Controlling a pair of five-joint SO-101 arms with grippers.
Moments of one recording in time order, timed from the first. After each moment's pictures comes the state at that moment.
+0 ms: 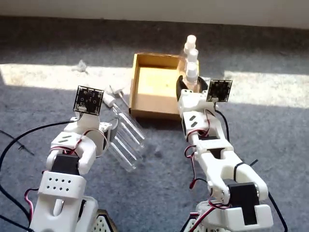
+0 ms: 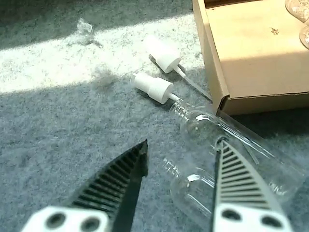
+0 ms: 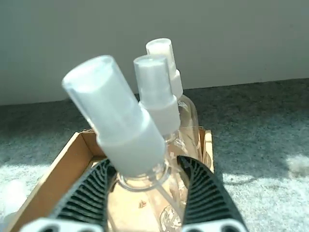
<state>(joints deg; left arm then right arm) 0.0 -61.9 69.2 42.4 -0.4 -12.2 -8.2 61.3 -37.1 -8.3</state>
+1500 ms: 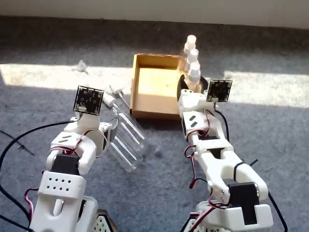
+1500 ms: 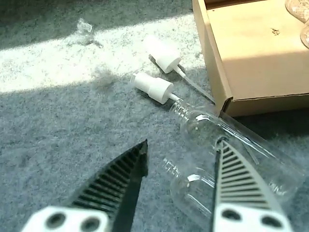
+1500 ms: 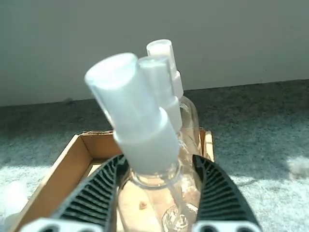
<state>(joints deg) 0.0 -61.9 69.2 42.4 -0.4 -12.2 -8.2 61.3 -37.3 -8.3</state>
